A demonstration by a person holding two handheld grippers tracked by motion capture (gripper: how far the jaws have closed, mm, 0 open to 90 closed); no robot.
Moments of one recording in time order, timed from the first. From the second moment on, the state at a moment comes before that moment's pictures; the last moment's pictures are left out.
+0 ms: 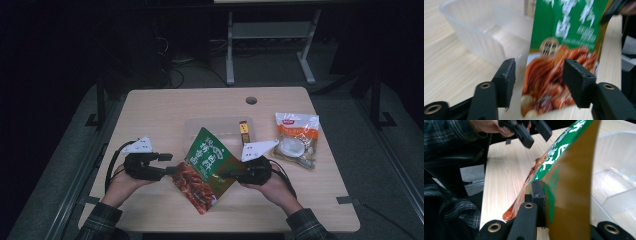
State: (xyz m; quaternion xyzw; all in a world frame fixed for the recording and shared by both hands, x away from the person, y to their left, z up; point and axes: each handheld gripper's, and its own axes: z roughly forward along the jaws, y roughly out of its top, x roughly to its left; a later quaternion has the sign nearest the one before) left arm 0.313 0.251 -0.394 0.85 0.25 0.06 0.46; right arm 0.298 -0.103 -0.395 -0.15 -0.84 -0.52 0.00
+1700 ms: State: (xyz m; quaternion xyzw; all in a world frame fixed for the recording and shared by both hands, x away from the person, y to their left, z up) left arm 0.314 0.276 -0.445 0.88 0.28 0.12 0.37; right arm 0.328 -0.120 -0.314 -0.15 -0.82 -0.55 -0.06
